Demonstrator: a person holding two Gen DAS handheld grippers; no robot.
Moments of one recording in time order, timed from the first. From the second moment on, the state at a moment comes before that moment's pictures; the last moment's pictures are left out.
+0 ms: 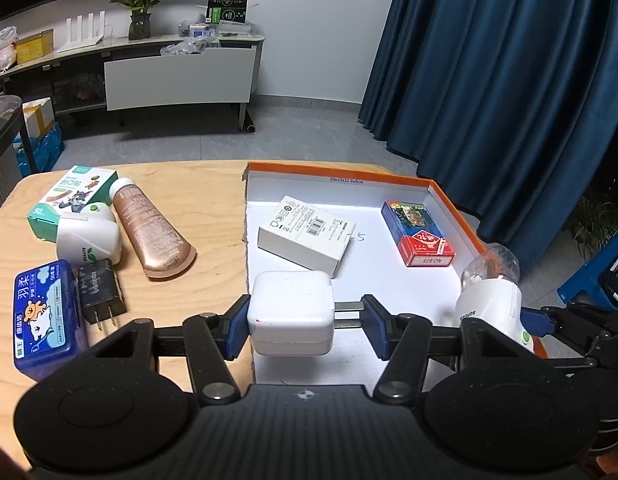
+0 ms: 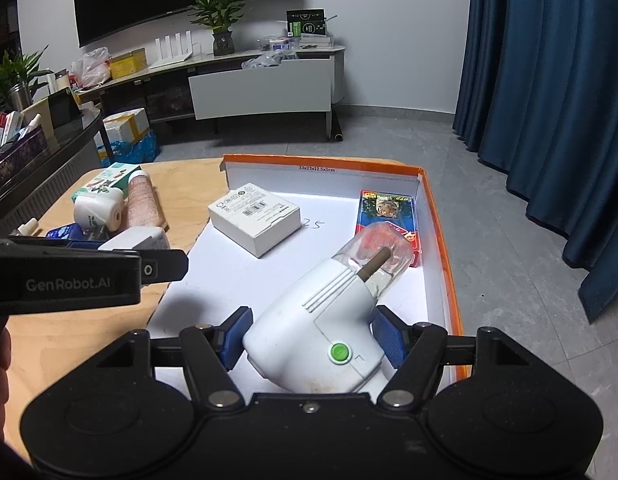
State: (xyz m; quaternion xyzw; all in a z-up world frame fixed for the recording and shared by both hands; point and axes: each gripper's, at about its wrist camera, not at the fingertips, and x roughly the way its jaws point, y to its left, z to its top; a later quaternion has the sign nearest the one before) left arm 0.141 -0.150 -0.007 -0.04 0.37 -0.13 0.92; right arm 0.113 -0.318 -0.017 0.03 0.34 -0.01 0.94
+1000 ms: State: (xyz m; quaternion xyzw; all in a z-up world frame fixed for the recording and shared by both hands) left arm 0.171 -0.186 -0.028 -0.03 0.40 -0.18 0.90; right arm 0.103 -0.331 -0.009 -0.03 0.31 -0.05 0.95
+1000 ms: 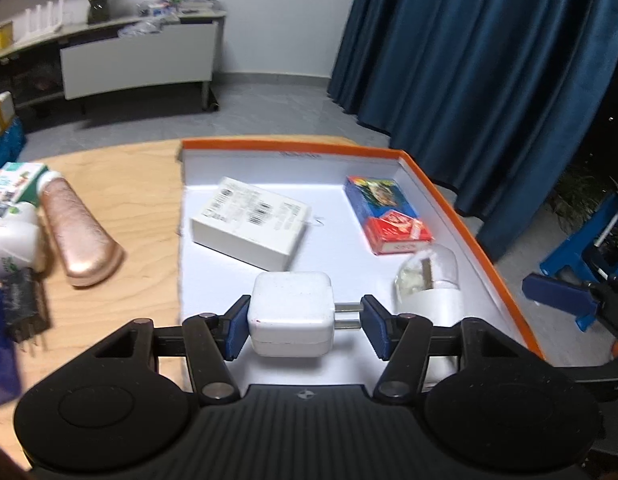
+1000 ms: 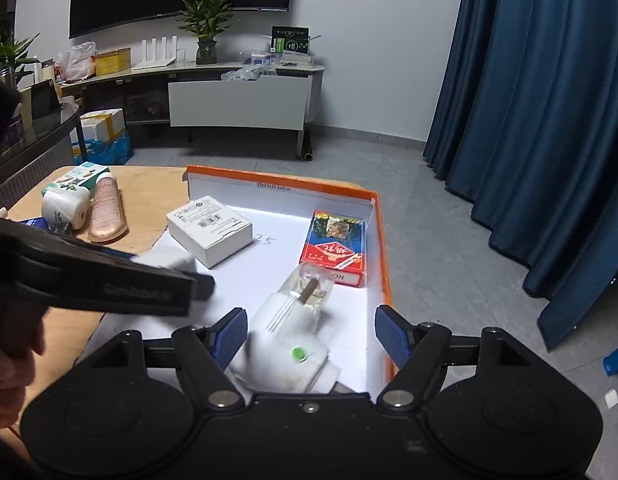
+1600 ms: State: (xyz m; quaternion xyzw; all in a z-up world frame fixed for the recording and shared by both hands) left arm 0.128 -0.100 0.013 -0.04 0.34 -0.11 0.93; right arm 0.105 -0.273 0.018 -0.01 0.29 0.03 0.96
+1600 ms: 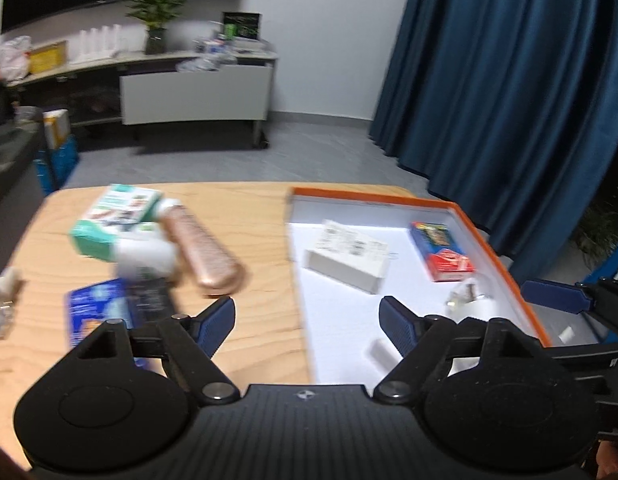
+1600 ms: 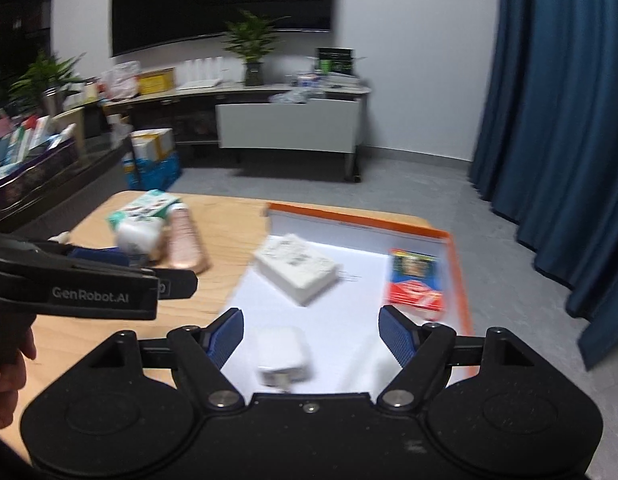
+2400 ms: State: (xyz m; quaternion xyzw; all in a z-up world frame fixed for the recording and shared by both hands) left arm 0.153 0.114 -0.030 0.00 0.35 0.08 0.93; right arm 0.131 -0.150 0.005 -0.03 0.33 0.15 0.93
